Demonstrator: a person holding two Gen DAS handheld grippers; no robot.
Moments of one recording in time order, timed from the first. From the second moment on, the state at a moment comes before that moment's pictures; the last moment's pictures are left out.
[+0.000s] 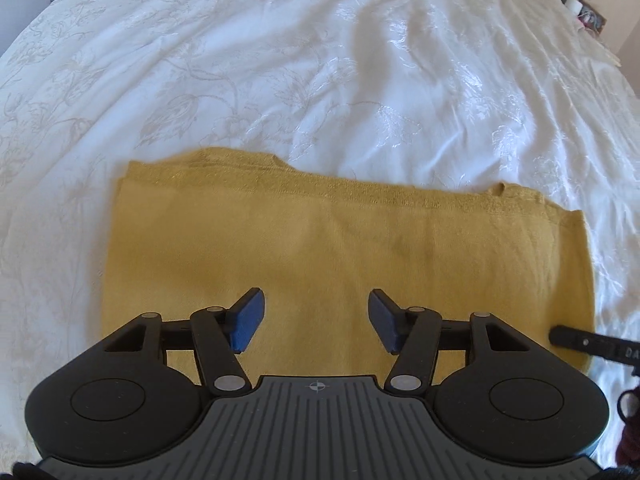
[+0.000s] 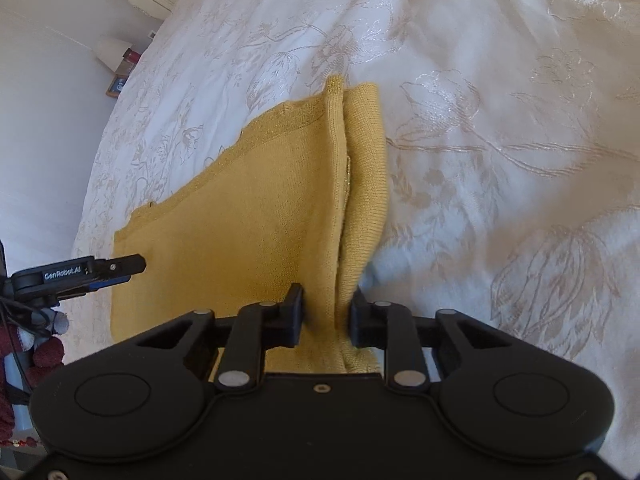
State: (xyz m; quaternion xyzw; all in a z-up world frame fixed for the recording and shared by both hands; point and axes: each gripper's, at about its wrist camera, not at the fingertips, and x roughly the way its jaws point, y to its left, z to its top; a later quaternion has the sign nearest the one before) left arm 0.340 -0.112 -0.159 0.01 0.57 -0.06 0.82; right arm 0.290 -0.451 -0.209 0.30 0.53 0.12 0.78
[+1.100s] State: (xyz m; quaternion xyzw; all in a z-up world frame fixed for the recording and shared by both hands) left arm 0.218 0.096 -0.153 -0.04 0.58 -0.01 0.82; right arm 0.341 -0.135 -0.127 0.13 0.57 0.18 0.79
